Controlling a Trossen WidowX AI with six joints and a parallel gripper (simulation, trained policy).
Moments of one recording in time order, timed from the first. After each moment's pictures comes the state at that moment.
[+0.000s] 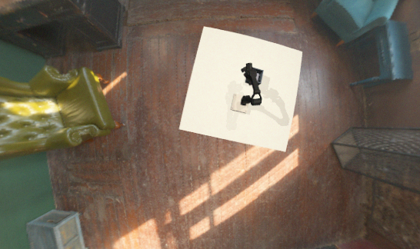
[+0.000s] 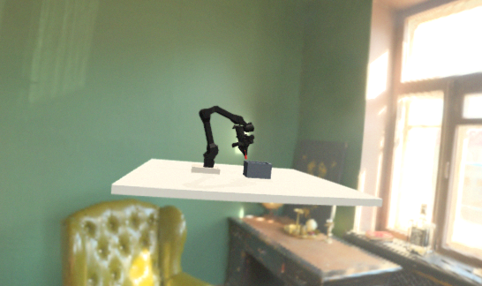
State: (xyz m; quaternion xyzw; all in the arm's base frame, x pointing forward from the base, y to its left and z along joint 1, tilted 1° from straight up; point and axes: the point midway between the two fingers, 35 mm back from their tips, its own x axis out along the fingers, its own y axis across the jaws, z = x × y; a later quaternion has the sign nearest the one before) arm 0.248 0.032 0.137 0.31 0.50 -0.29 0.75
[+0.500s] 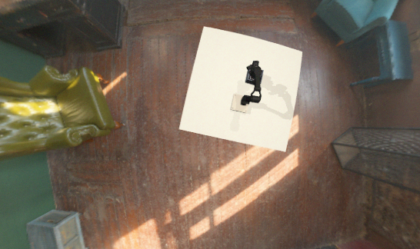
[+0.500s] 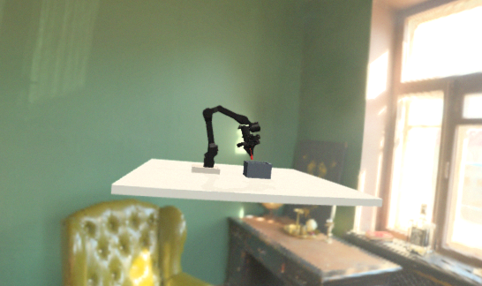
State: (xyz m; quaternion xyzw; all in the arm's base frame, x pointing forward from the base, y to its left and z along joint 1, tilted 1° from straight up) arm 0.277 -0.019 0.140 0.32 0.48 -0.33 0.75
